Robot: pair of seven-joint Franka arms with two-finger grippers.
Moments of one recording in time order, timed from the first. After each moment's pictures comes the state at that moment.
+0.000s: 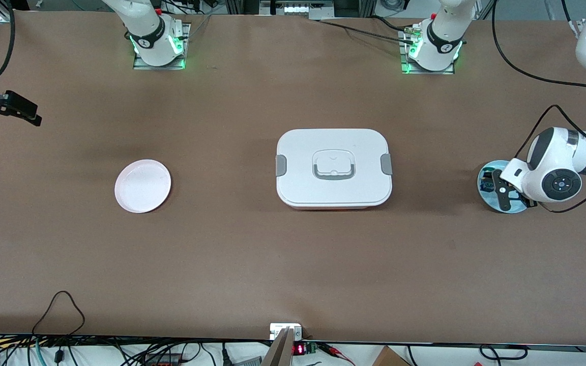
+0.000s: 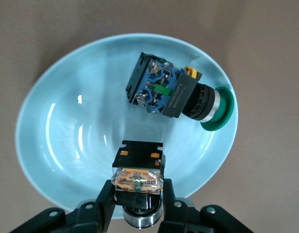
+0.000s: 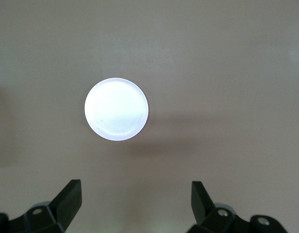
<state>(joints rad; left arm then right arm) 0.64 0.61 -0.48 -1.88 0.77 2.03 1.11 -0.04 -0.03 -0.03 -1.66 -0.04 1.60 -0.04</state>
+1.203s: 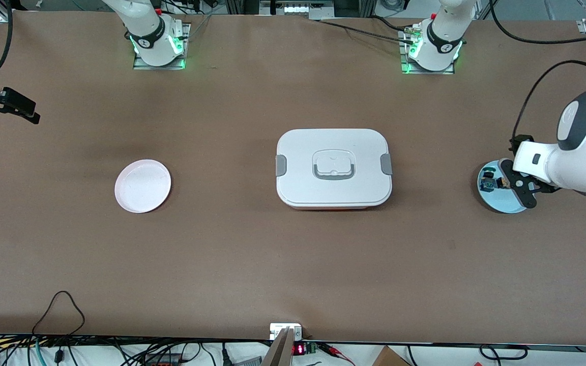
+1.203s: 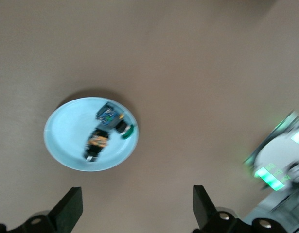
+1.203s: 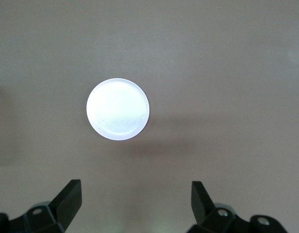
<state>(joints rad) 0.64 0.45 -0.80 -1.54 0.41 1.41 0.71 -0.04 -0.03 -0.03 -1.65 -0.03 1.59 -0.05</state>
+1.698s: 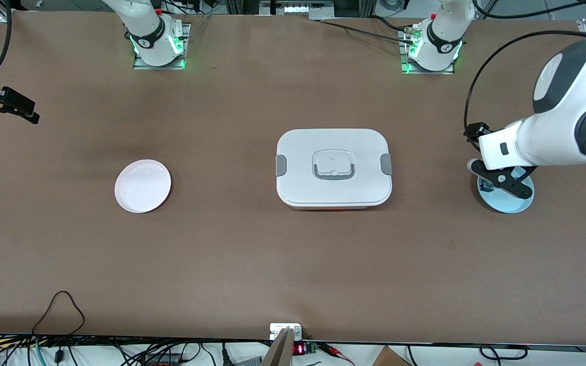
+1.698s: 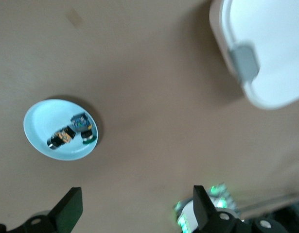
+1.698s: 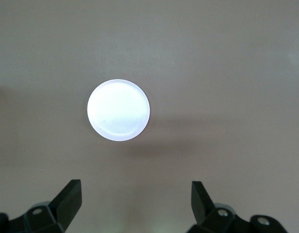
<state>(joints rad) 0.33 0.34 -0.59 -1.40 0.21 1.36 0.21 -0.04 -0.03 -0.03 -1.64 -0.03 1.59 -0.05</state>
